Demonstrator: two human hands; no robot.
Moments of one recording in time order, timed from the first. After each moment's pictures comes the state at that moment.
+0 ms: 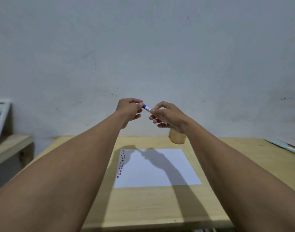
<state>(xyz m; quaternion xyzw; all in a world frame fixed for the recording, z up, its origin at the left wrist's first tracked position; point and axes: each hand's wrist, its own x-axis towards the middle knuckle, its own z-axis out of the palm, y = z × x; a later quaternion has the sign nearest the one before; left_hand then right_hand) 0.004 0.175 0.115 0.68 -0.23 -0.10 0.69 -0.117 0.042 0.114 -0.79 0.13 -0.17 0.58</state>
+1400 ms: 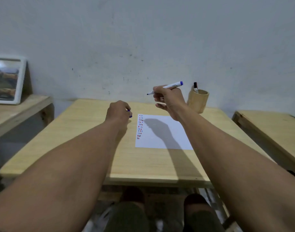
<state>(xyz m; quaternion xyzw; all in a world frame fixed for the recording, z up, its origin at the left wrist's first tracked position) 0.045 0.266 -0.031 0.89 -0.21 0.02 0.41 -0.075 0.113 0.039 -0.68 0.16 -0.23 0.68</state>
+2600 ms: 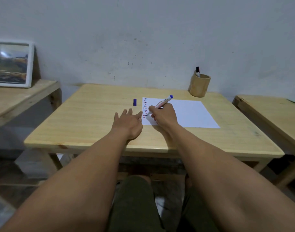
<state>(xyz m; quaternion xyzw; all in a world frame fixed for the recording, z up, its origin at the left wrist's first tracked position) -0.040 0.308 -0.082 0.94 -0.33 -0.03 0.07 -0.106 0.168 -0.064 -0.79 0.27 -0.23 0.51</state>
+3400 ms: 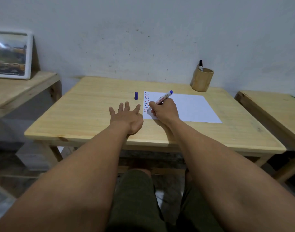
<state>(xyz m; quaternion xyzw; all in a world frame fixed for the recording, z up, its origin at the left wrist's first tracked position) -0.047 0.316 -0.077 0.95 -0.29 -0.06 0.04 -0.104 0.170 -0.069 -0.82 0.26 -0.23 0.45</state>
